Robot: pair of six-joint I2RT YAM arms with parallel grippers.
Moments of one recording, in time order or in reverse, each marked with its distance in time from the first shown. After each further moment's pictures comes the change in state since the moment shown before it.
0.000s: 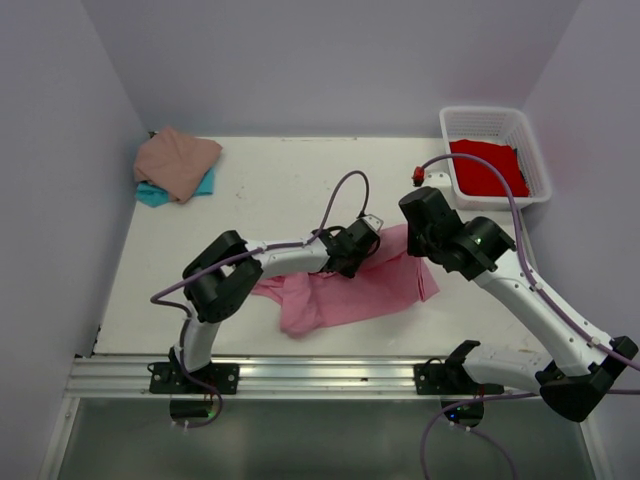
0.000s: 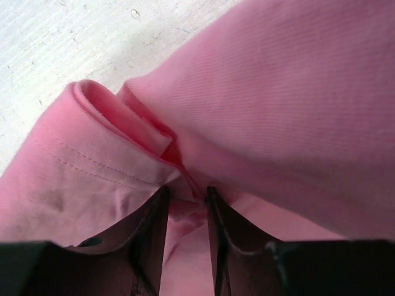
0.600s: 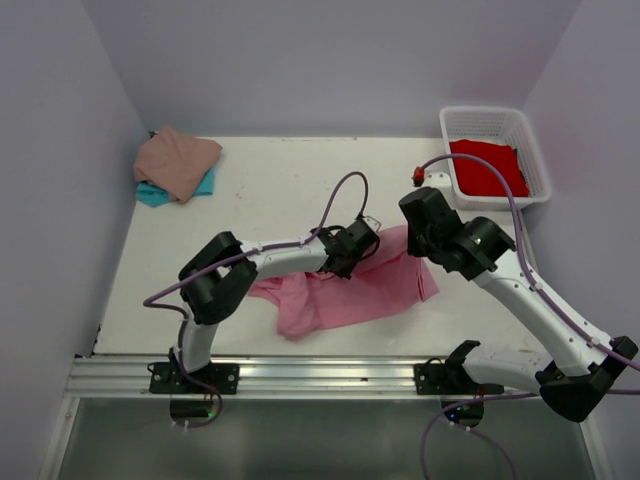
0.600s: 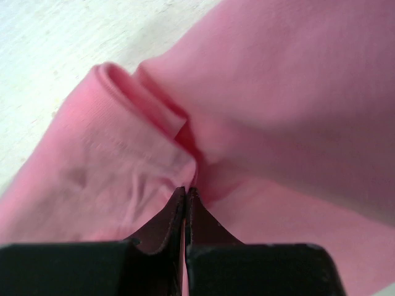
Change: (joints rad) left arm -0.001 -0.020 0.003 -0.063 -0.010 0.000; right arm -0.001 0.000 0.000 0.000 0.000 0.000
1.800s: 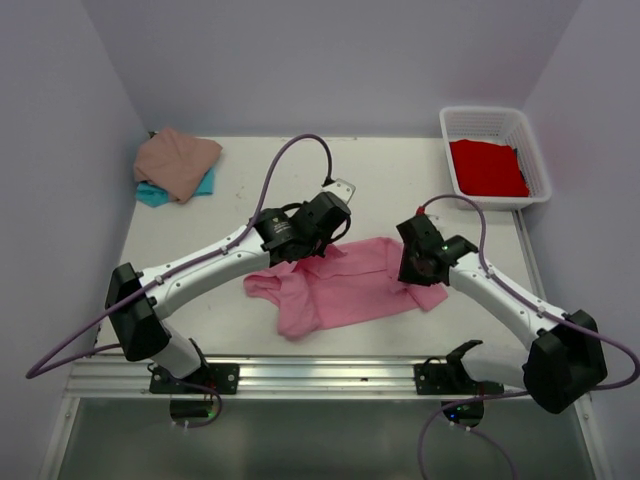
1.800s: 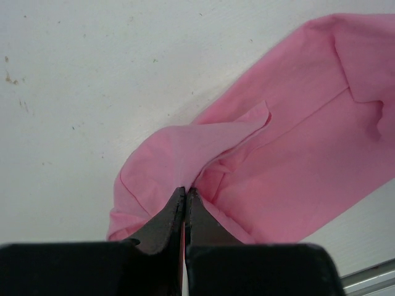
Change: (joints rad) left arm -0.005 -0.447 0.062 -0.349 -0.182 -0.001; right arm -0.186 0.093 -0.426 0.265 -0.238 0.162
